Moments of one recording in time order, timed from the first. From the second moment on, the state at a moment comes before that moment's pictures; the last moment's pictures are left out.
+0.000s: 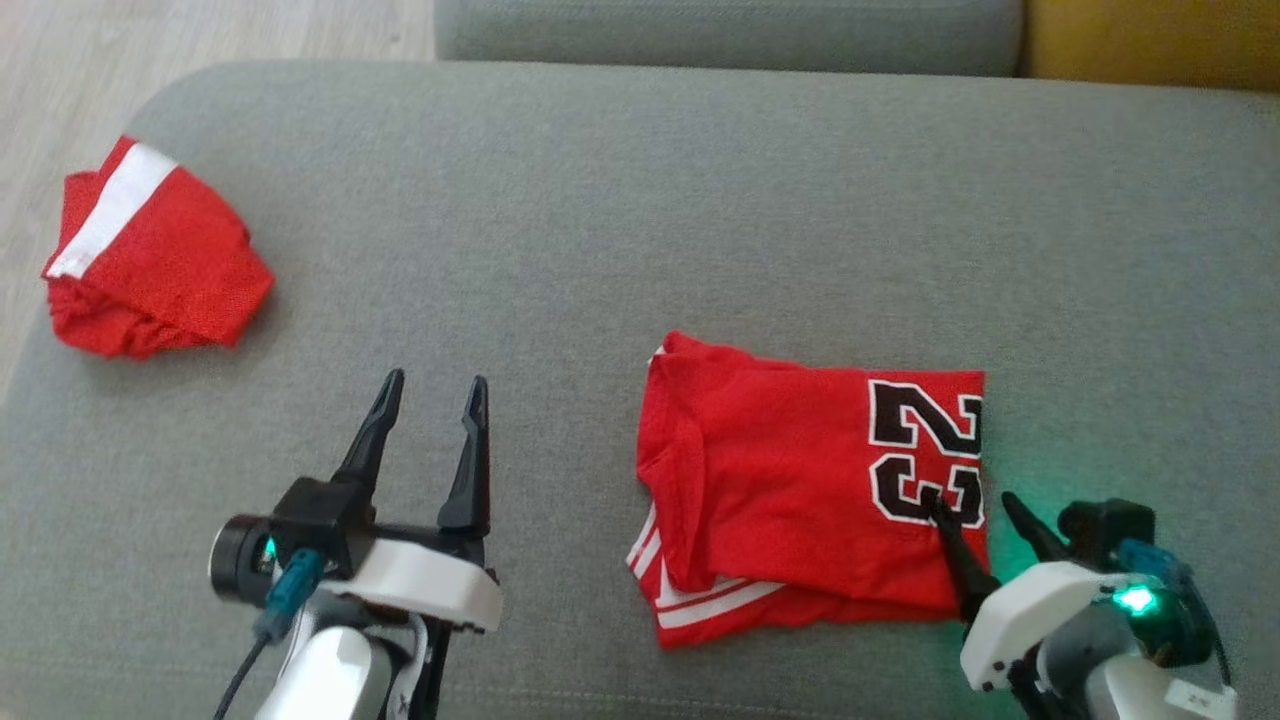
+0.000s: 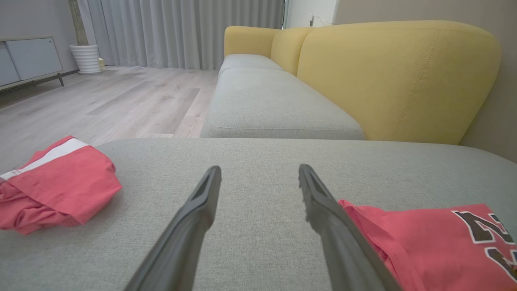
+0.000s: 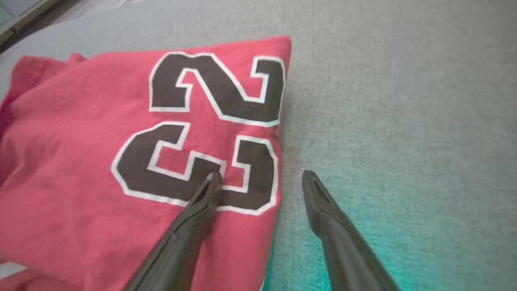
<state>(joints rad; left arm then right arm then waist) -0.09 0.18 -0.42 0.07 -0.29 0.19 -0.25 -0.02 -0.10 0.07 0.36 0.20 0.12 0.10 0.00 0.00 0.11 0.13</state>
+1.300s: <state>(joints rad) -0.26 0.13 -0.38 0.04 -0.17 0.10 -0.25 -0.51 -0.31 -0.04 0.54 0.21 0.12 0.06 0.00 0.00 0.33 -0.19</state>
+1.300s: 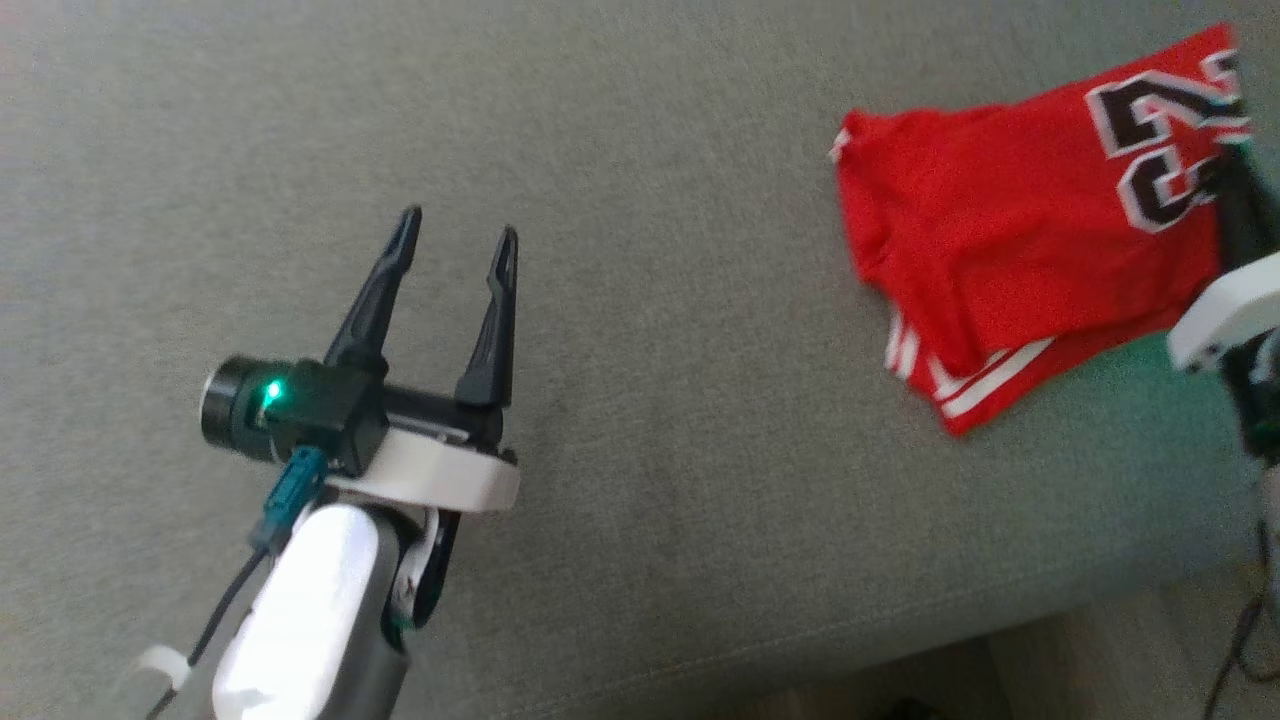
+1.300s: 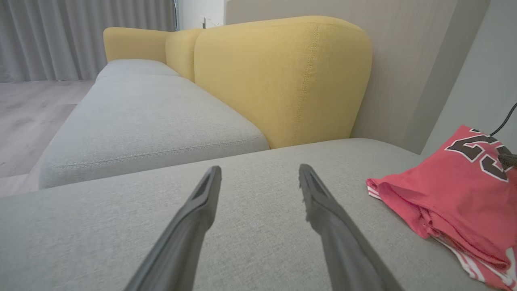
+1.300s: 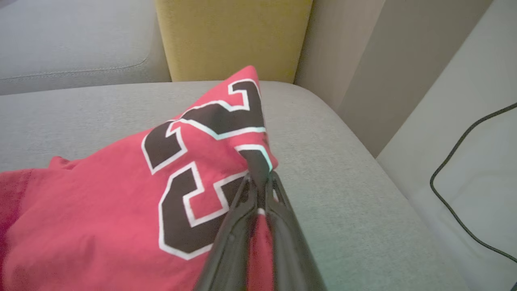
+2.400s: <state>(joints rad) -0.44 0.14 -0.41 0.08 -0.13 0.05 -0.26 -0.83 -0.38 -0.25 0.94 0.18 0.12 -0.15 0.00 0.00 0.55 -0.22</state>
